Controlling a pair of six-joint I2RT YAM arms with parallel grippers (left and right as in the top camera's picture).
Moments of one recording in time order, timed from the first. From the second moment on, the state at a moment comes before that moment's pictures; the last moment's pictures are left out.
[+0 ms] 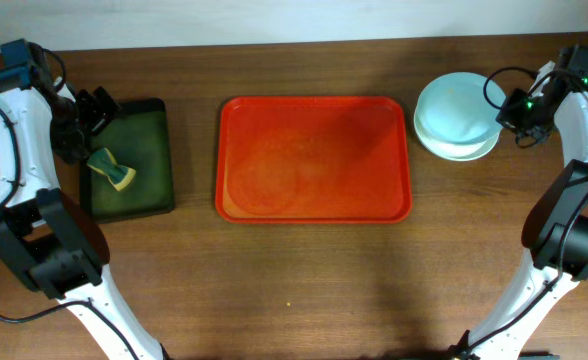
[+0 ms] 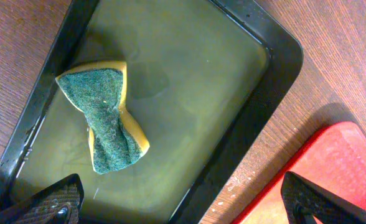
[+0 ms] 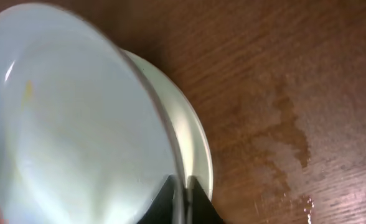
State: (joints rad) left arm 0.35 2.22 2.11 -1.24 0.23 -0.38; right arm -0.42 2.22 1.85 -0.82 -0.21 0.16
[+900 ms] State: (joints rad) left arm 0.35 2.22 2.11 -1.24 0.23 -0.38; right arm -0.22 1.44 1.42 -1.03 -0.20 0.09
